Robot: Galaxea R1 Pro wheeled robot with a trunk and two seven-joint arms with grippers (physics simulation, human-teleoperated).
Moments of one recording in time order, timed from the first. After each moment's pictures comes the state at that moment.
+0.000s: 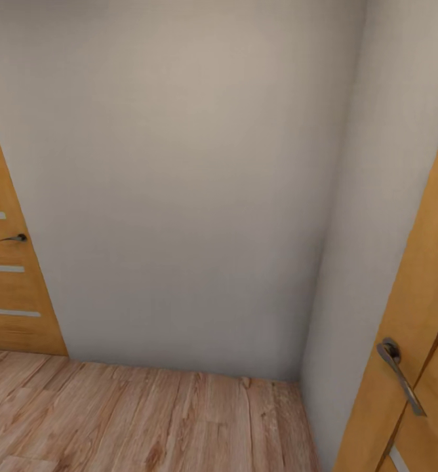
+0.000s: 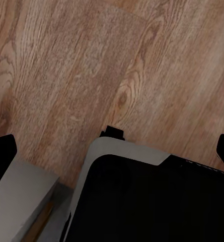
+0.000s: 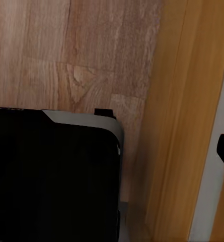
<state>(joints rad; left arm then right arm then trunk) -0.21 0.02 0.02 -0.01 0.28 -0.09 0.08 -0.12 0.00 -0.02 0.03 0.10 -0.21 -0.06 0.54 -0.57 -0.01</state>
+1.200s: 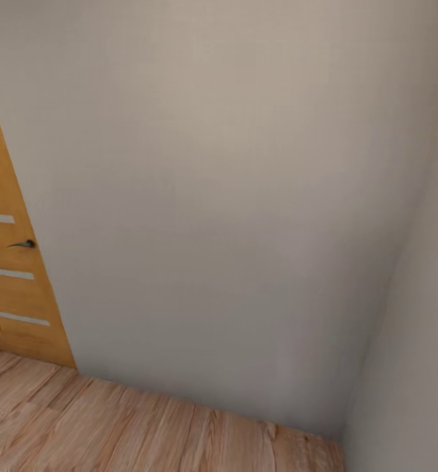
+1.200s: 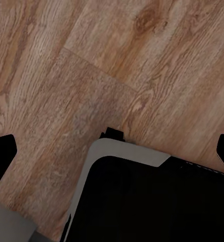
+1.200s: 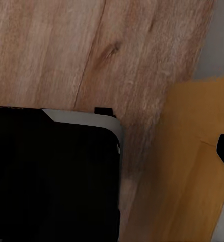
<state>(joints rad) -0.21 0.02 0.01 -0.01 0.28 -0.10 0.08 -0.12 0.00 -0.02 0.03 0.10 -0.20 -0.07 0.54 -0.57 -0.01</state>
